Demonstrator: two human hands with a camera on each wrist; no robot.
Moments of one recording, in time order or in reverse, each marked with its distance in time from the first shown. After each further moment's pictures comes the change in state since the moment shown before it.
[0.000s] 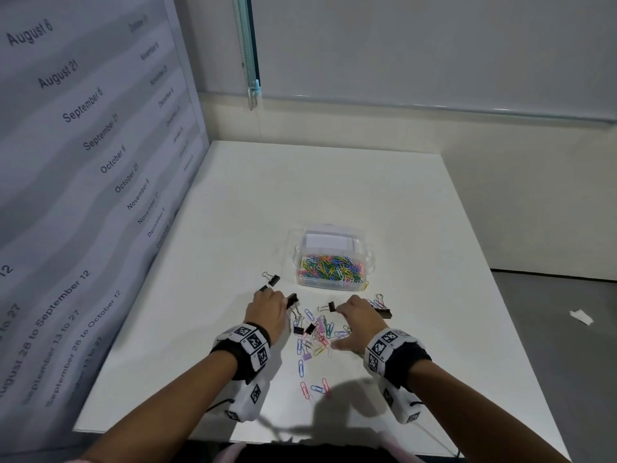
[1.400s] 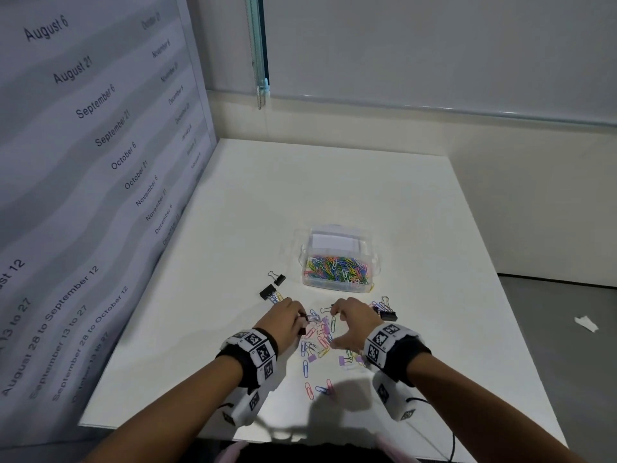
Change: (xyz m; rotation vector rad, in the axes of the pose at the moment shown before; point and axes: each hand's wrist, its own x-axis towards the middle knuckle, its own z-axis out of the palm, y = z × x) left_hand -0.007 0.000 0.010 -0.110 -0.124 0.212; right_hand 0.002 -0.018 -0.012 0.155 -0.070 -0.002
